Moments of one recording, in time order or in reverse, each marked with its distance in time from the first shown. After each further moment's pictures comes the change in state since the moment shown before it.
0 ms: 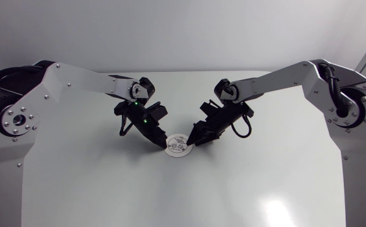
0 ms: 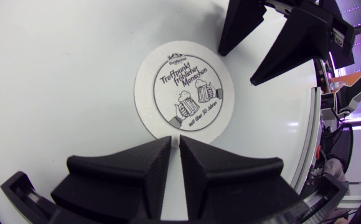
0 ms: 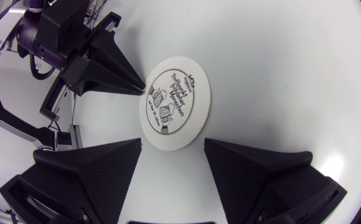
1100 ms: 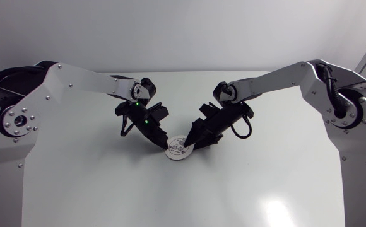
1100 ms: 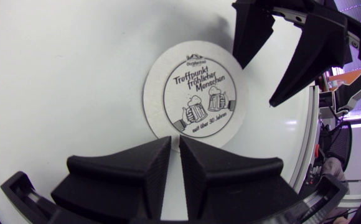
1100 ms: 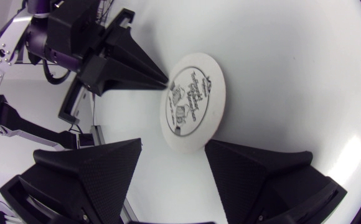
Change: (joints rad) left arm -0.013 0.001 0.000 -0.004 0.022 0.000; right arm 0.016 0.006 0.018 -0.093 -0.125 0.053
